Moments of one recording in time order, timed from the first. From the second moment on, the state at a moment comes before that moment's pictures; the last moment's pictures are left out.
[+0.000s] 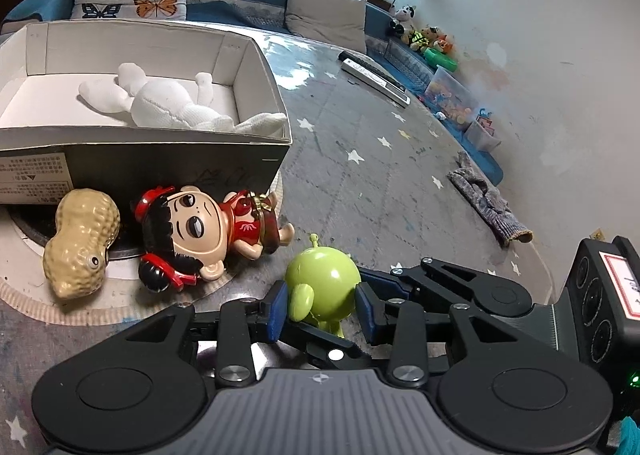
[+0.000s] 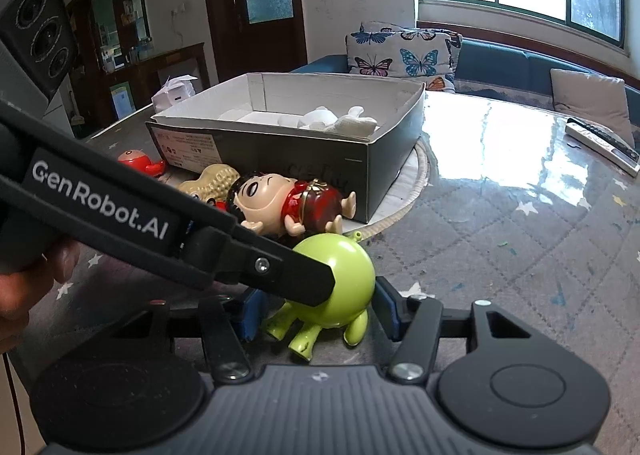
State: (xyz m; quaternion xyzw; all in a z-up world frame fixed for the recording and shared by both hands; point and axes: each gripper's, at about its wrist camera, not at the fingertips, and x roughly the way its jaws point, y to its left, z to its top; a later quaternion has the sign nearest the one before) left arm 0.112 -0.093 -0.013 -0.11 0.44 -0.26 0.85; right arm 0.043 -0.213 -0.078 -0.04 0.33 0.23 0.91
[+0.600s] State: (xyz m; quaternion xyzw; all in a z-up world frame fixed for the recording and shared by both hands) left arm 0.124 -0.066 0.050 -0.09 0.37 -0.24 0.90; right arm 0.068 -0.180 -0.019 -0.09 0.26 0.25 0.93
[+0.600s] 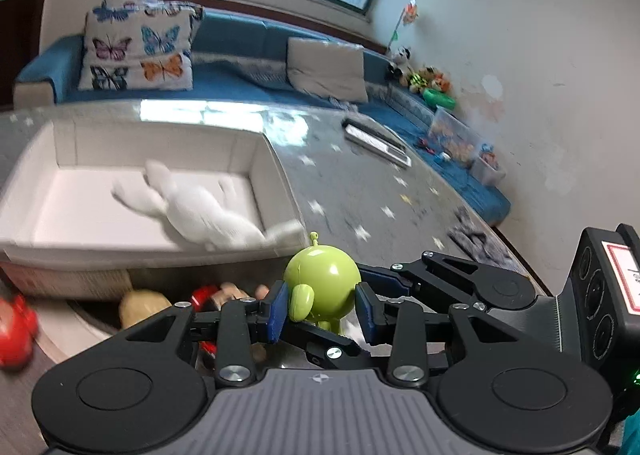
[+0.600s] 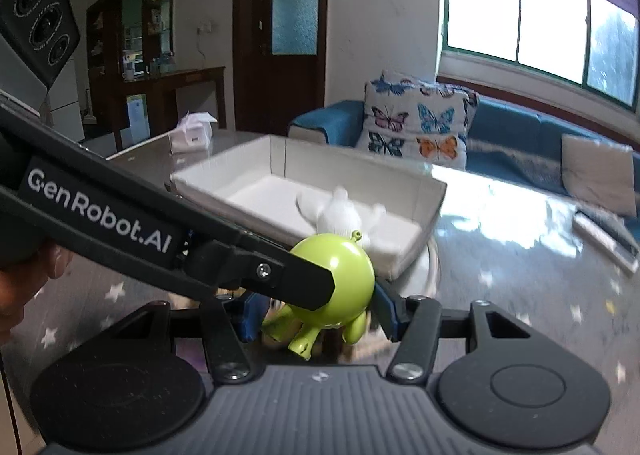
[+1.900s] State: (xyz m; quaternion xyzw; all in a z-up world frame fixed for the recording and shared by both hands) left arm 0.216 0.017 0.030 -0.14 0.39 -0.15 0.90; right arm 0.184 -0.091 -0.042 -0.10 0.30 0.29 0.90
